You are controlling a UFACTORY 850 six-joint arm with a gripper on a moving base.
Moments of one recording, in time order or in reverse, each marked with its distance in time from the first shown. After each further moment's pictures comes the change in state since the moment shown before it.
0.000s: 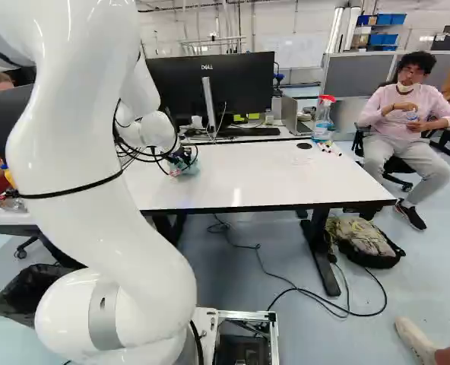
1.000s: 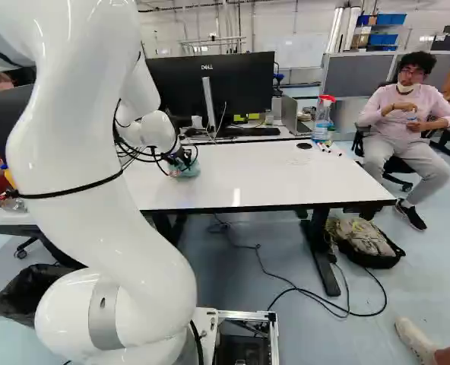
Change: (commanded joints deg) arm -0.1 -0.5 -0.6 0.0 -2.4 0.0
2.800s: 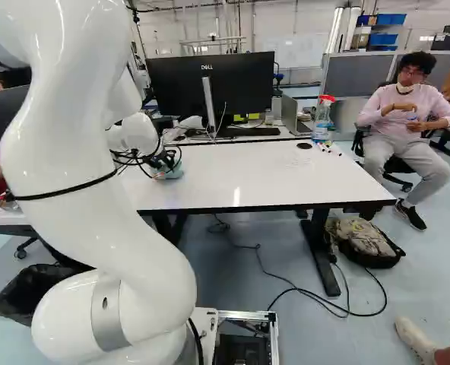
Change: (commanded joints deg) arm 7.4 1.8 2.2 0.0 0.0 0.0
